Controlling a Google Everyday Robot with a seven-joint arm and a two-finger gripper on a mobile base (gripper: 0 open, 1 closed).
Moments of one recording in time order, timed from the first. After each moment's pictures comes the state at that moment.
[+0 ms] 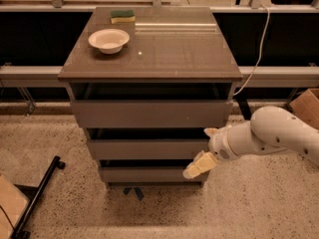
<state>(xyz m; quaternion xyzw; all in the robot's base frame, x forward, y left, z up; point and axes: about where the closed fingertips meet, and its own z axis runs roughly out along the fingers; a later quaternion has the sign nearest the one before) 0.523 -0.128 0.656 -0.46 0.81 0.20 0.30</state>
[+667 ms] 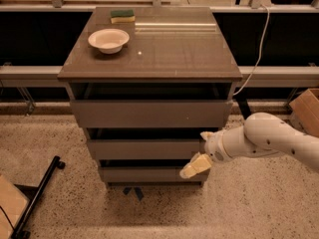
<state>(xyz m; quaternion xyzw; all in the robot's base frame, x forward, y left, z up) 0.541 -0.124 0.617 -0.45 0.81 0.22 0.30</state>
